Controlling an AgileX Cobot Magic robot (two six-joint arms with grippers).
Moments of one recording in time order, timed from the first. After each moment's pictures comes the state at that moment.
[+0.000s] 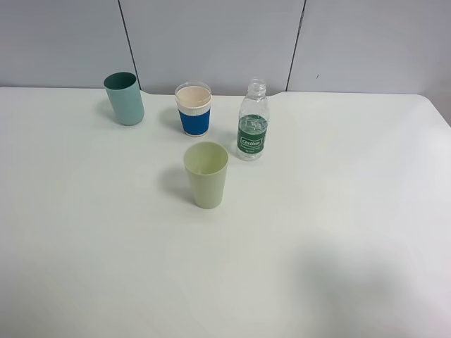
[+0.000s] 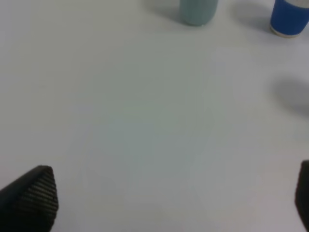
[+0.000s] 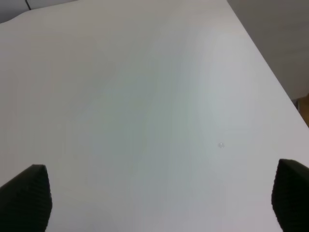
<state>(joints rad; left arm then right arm) 0.02 0.00 -0.50 -0.06 1.05 0.02 -0.03 0.00 -0.50 -0.13 1.06 0.17</state>
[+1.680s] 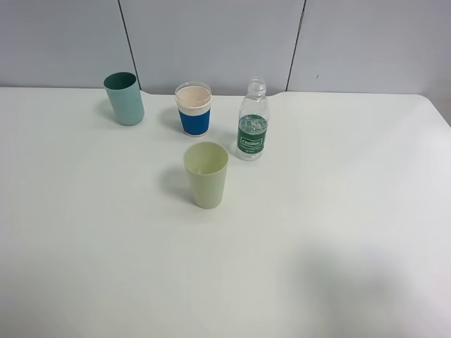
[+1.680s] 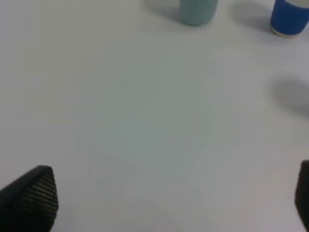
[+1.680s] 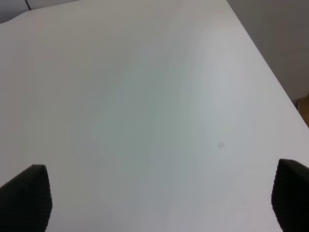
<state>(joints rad) 0.02 0.00 -0.50 -0.06 1.05 0.02 -0.03 0.00 -0.50 -0.13 1.06 0.17</state>
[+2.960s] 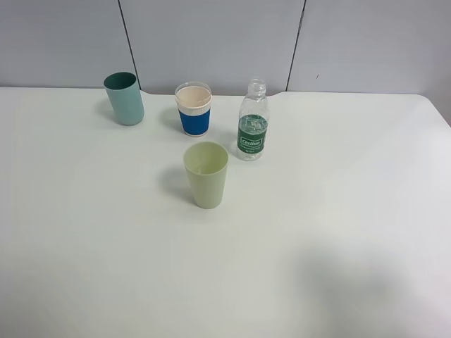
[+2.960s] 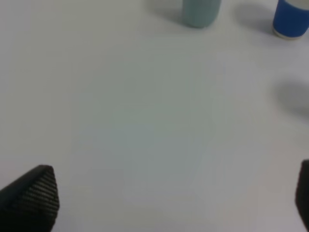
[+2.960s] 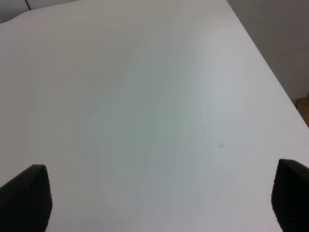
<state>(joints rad) 0.02 0.00 -0.51 -0.05 1.04 0.03 -0.03 0.00 -0.50 -0.13 1.06 0.17</state>
